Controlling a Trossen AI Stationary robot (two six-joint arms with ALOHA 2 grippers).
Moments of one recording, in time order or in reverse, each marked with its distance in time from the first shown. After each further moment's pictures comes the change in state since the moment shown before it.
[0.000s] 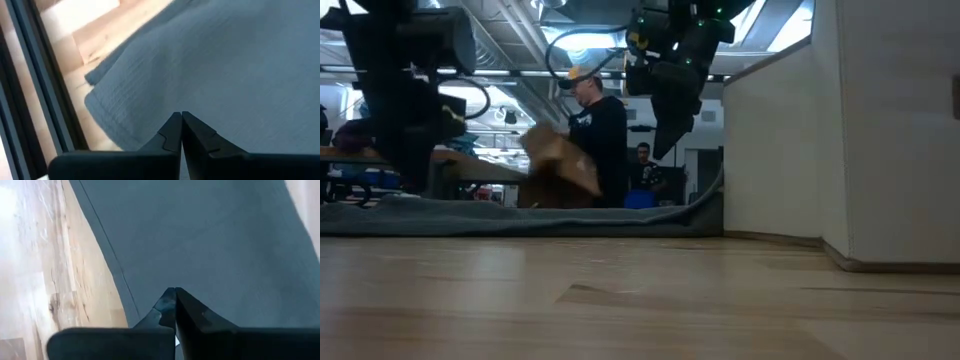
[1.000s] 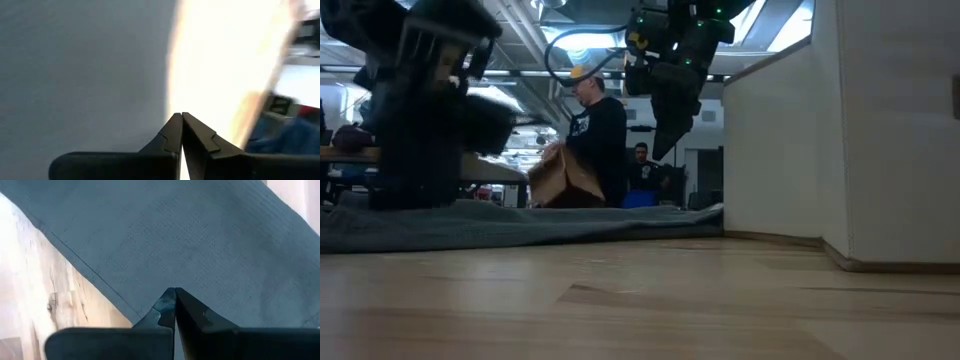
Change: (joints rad) left arm -0.241 0.362 -0.095 1.132 0.729 -0.108; right arm -0.001 0.001 0.000 0.005 0.004 -0.020
